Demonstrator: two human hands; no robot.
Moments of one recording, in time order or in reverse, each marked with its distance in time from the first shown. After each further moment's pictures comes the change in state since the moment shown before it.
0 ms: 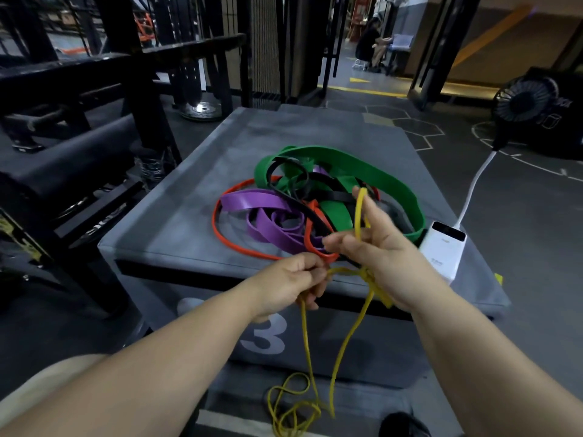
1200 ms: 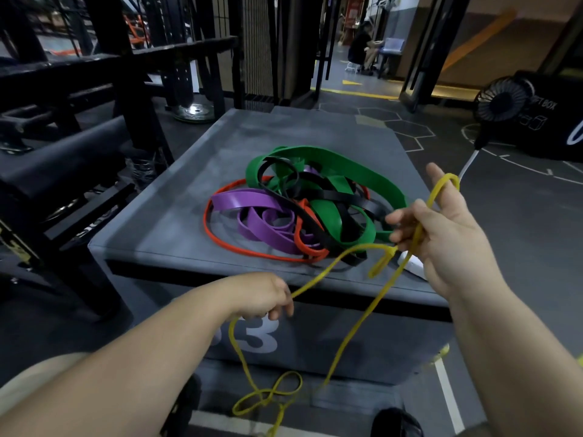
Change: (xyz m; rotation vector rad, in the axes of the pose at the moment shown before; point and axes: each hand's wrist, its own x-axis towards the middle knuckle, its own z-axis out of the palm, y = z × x) left_hand -0.011 -0.001 -0.016 0.627 -0.089 -0.402; right_hand -0.020 -0.032 -0.049 0.038 0.409 -0.023
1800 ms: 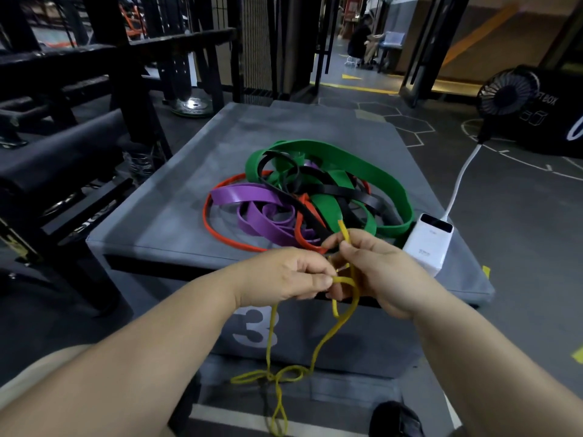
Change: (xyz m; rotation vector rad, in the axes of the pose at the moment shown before) left_hand -0.026 0.035 -0.006 -0.180 -0.050 0.584; right_hand -0.029 0.019 0.043 -0.059 -0.473 0.366
